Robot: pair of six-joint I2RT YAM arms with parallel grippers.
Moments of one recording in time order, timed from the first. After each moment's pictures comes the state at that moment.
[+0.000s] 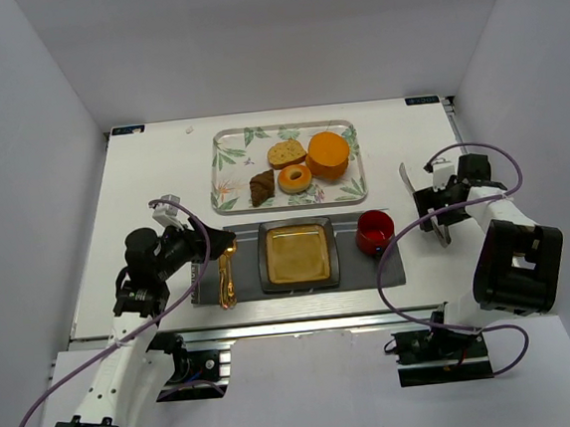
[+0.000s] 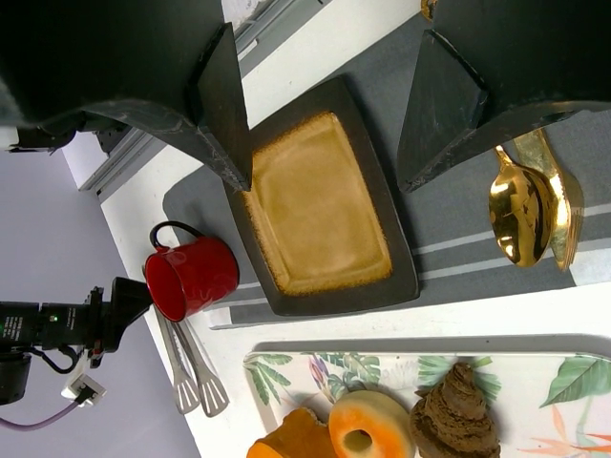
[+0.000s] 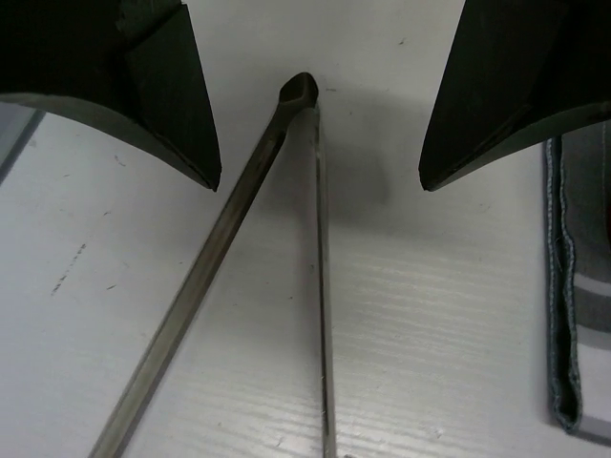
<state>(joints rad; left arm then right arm) -0.14 0.68 0.43 -0.03 0.54 -0.54 -0.23 1.48 0.87 -0.50 -0.23 -0.47</state>
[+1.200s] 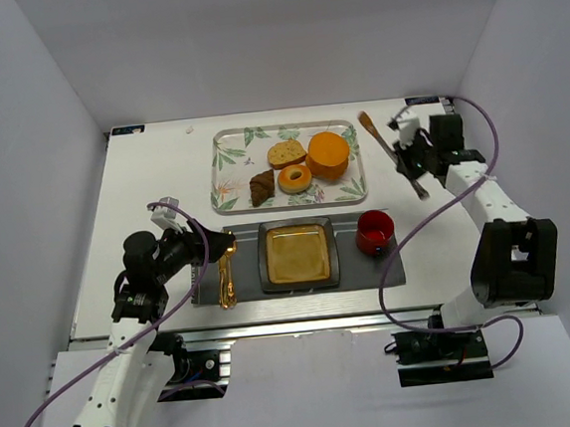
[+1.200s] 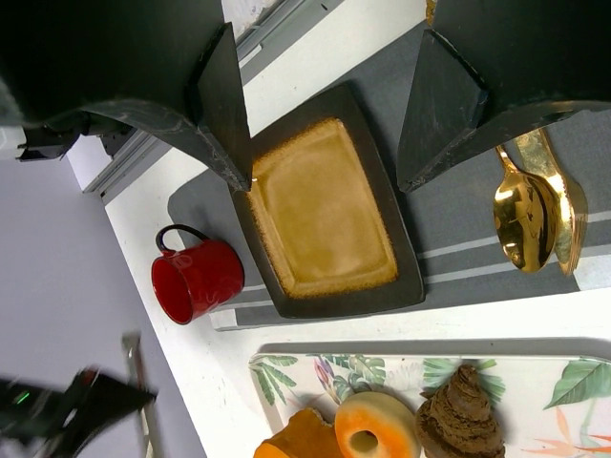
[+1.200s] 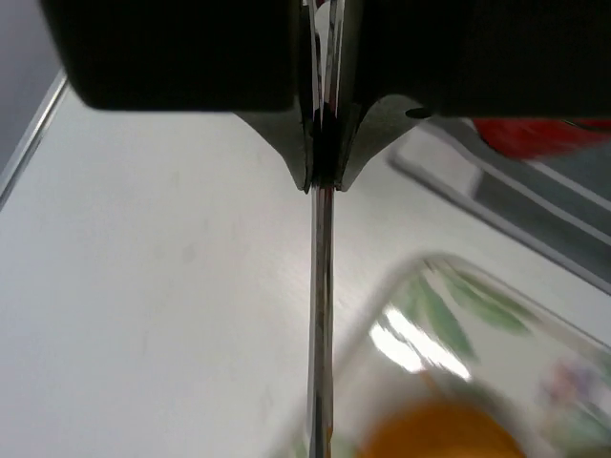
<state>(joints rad) -0.14 0.64 0.43 -0.07 0.54 -0.54 -0.04 1.53 1.09 -0.37 -0.34 -0.49</state>
